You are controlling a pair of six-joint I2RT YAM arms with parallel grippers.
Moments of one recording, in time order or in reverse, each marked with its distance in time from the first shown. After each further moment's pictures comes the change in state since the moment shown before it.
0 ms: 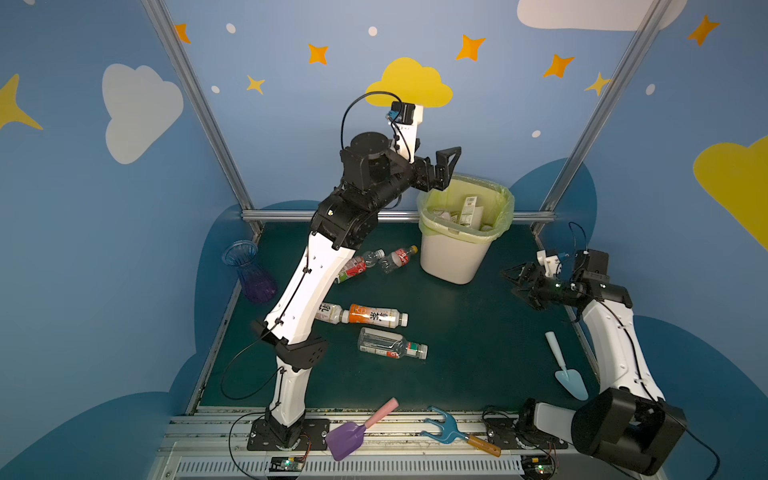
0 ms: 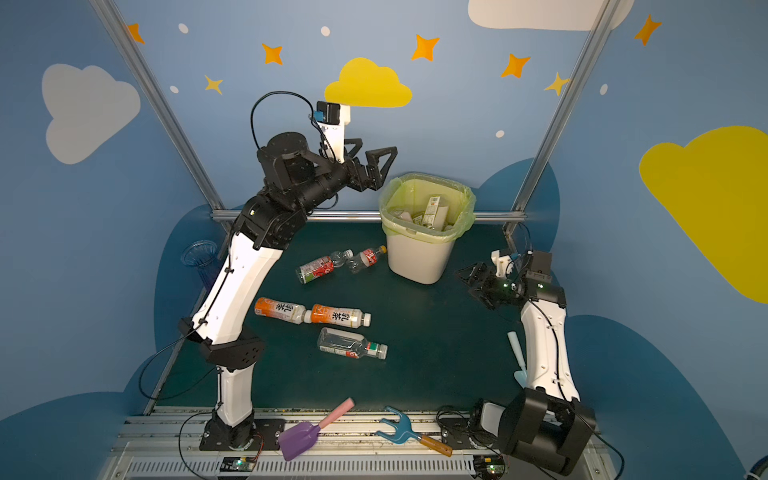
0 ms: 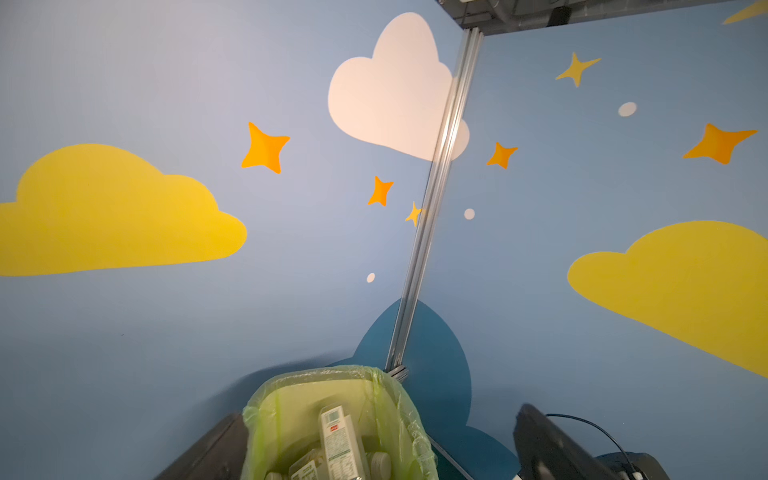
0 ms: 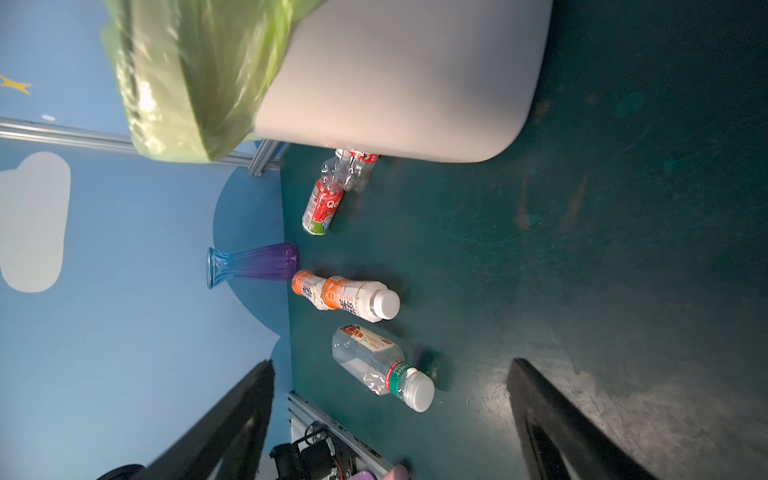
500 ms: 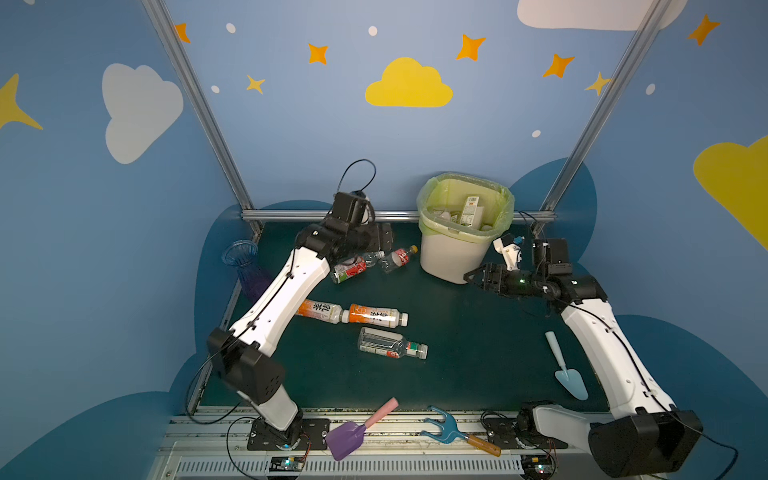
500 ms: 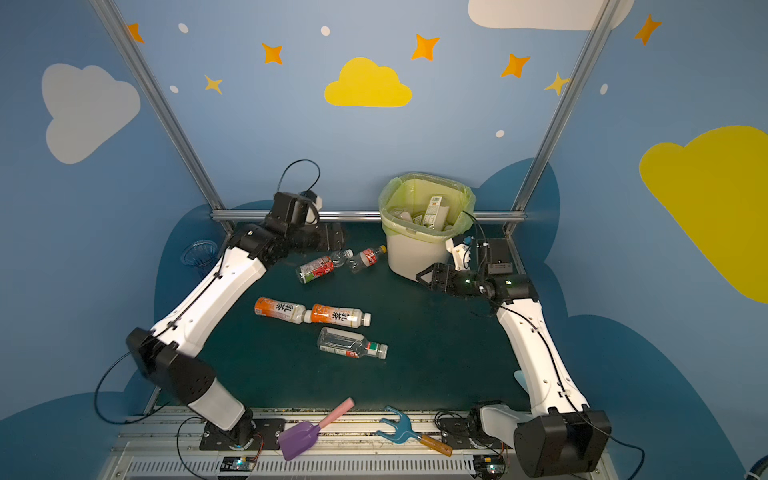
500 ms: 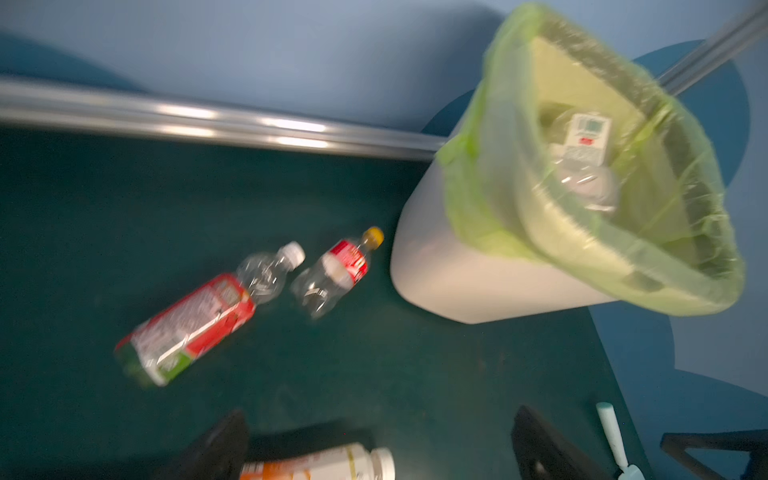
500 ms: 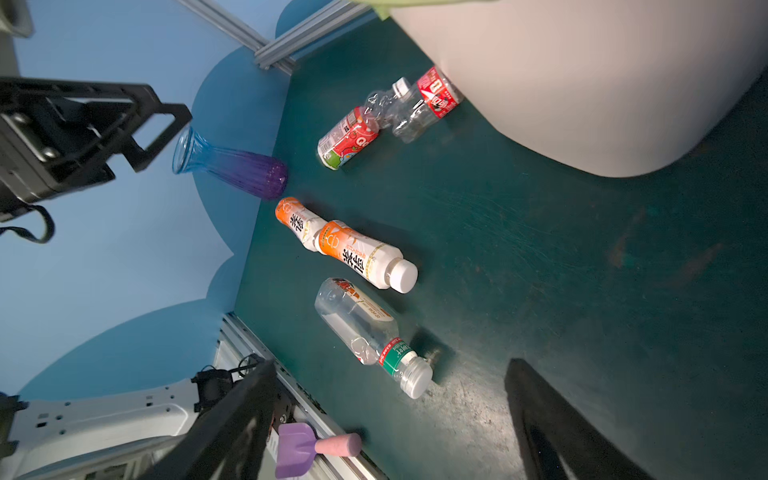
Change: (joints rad) left arm 0.227 -0.451 -1.059 -0.152 0.001 -0.261; right arm 0.409 -0.031 0.093 0.023 0.207 -0.089
